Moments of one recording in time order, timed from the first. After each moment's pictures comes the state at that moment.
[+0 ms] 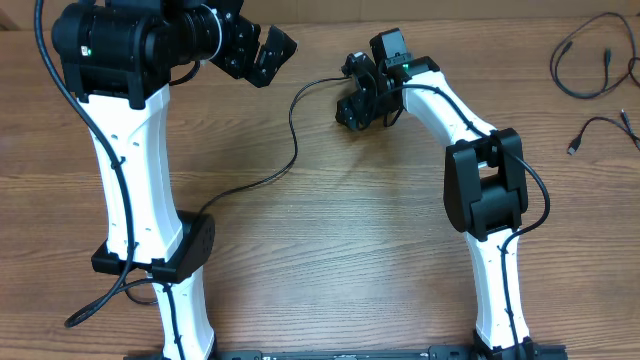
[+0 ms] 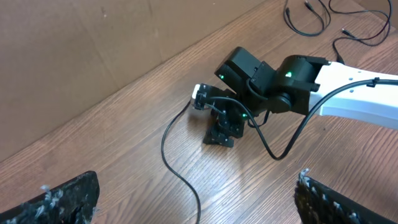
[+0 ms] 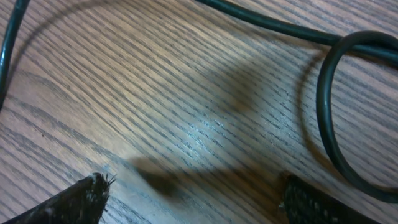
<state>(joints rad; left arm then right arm) -0.18 2.16 3.08 -1.69 0.42 0.30 0.30 2.44 2.01 -0.73 -0.30 -0.24</state>
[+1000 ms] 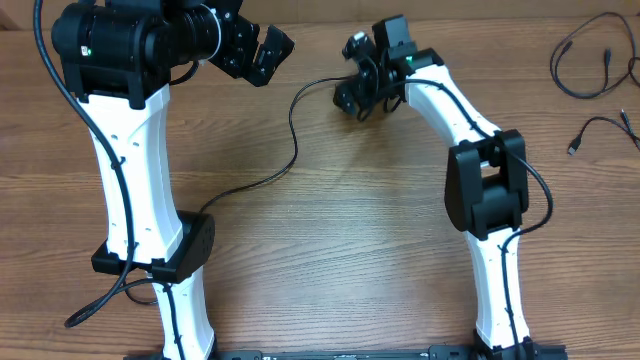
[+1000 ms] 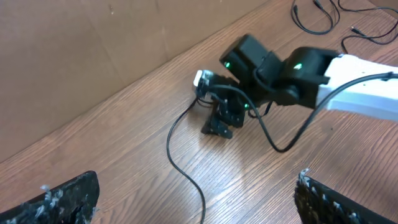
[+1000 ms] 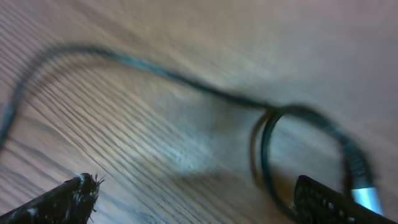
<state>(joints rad) -0.18 2.16 3.08 -1.69 0.39 0.30 0.29 2.46 2.07 -0.68 -0.27 -0.24</state>
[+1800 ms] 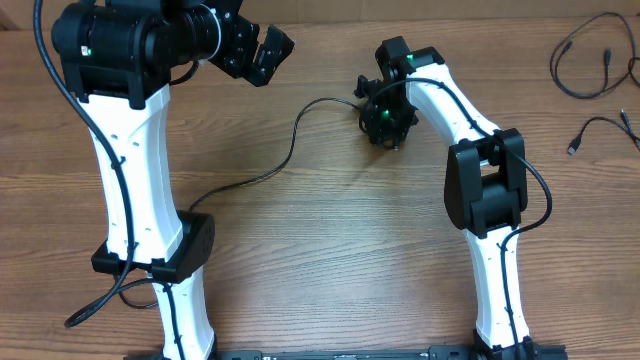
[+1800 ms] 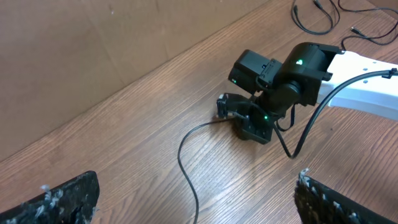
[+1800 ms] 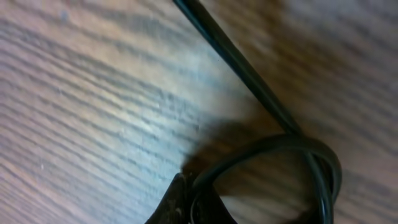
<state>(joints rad) -0.18 2.16 3.08 -1.69 0.39 0.29 0.28 2.47 2.10 -1.14 -0.22 -0.24</state>
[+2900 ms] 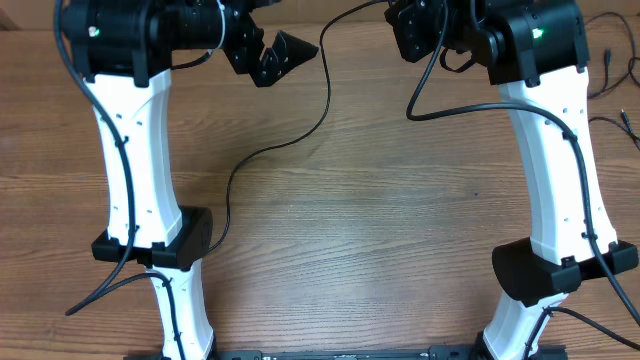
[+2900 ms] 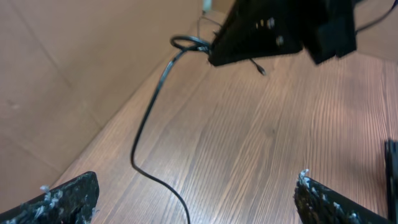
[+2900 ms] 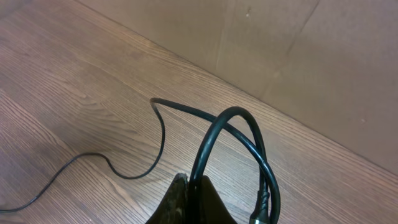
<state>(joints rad) -0.14 2.20 2.99 -1.59 0.82 0.60 0.30 1.96 2.49 -1.23 -0.23 -0.20</state>
